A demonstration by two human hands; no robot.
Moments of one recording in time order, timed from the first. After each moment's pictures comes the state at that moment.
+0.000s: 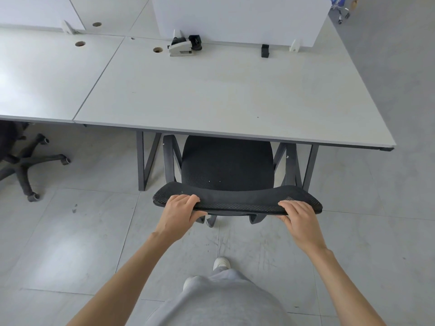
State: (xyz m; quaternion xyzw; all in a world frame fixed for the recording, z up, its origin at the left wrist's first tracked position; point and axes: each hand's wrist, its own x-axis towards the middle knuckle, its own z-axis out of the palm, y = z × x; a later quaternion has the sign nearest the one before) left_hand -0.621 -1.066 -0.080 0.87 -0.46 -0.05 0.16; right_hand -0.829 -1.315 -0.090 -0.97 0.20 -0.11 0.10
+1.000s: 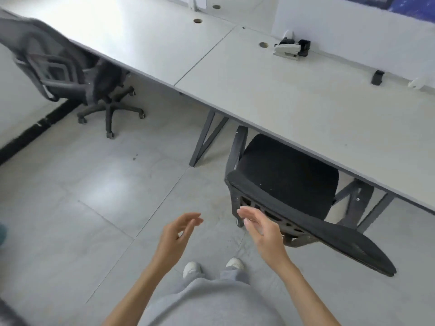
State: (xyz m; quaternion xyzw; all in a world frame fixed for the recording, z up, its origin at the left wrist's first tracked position) left_hand -0.690 -0.923 -0.059 0.83 -0.03 -0.13 0.54; right_hand -0.724 -1.138 -0.043 -0.81 0.11 0.05 0.57
